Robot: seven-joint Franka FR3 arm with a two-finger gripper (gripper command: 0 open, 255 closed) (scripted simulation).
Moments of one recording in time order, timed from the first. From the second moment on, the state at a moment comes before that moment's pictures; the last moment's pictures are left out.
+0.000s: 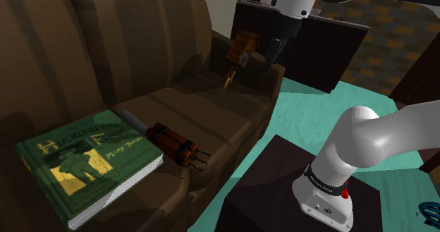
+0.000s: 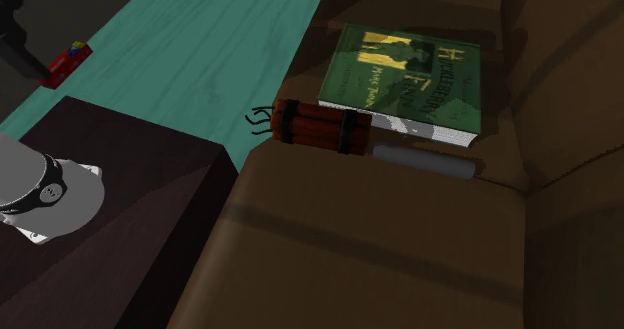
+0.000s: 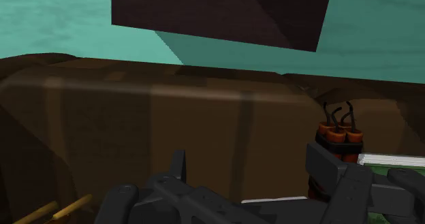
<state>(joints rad) 0.01 -0.82 0.05 -2.40 0.00 1.67 -0.11</state>
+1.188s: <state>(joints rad) 0.11 -0.63 0.31 -2.64 0.22 2.15 0.20</state>
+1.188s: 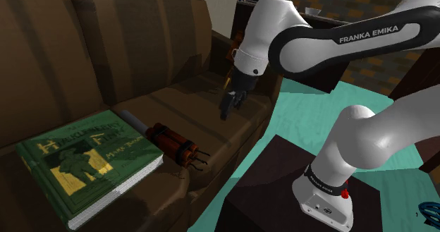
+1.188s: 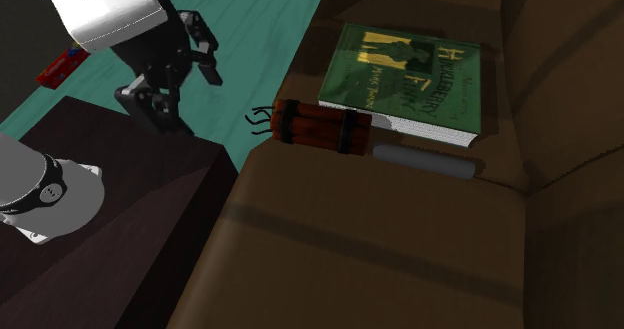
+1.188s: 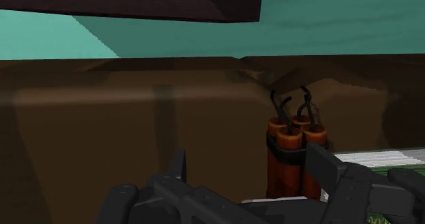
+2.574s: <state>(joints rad) 0.06 -0.09 0.59 -2.60 0.11 2.70 0.56</state>
